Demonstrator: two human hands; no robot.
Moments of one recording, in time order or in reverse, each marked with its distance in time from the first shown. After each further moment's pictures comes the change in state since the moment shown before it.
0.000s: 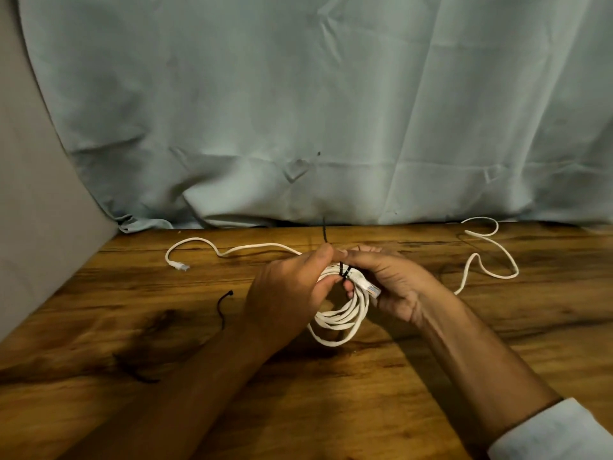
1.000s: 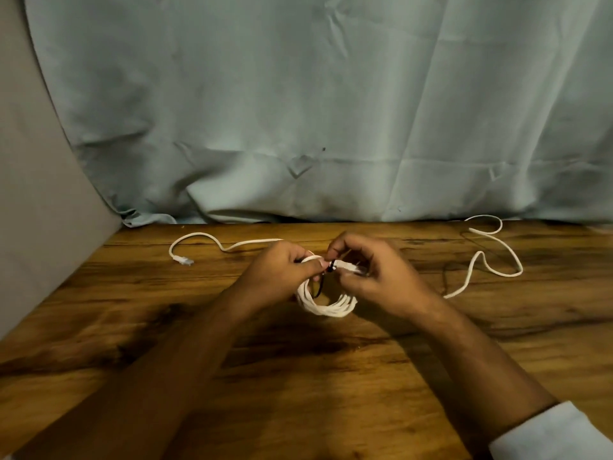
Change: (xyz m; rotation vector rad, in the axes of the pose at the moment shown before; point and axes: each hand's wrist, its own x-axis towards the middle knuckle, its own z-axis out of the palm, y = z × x) left_hand 0.018 -0.022 -0.016 -0.591 -0.429 -0.721; right_hand -0.002 0.009 -0.004 -0.970 -0.053 -0.688
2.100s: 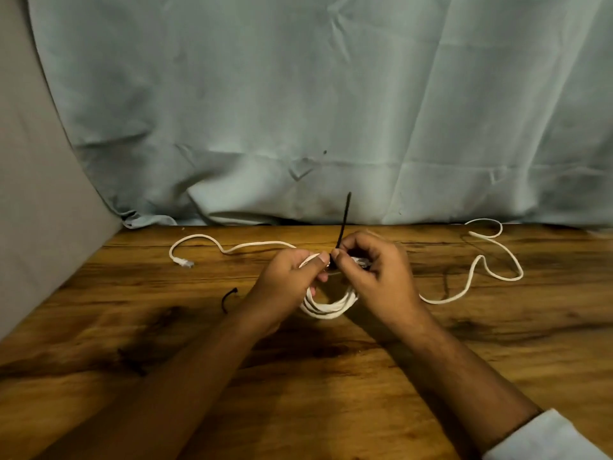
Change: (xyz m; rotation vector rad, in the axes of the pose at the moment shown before) left_hand 0.000 -0.008 0.022 -0.285 0.119 0.023; right_hand 0.004 0.005 0.023 0.015 0.393 -0.019
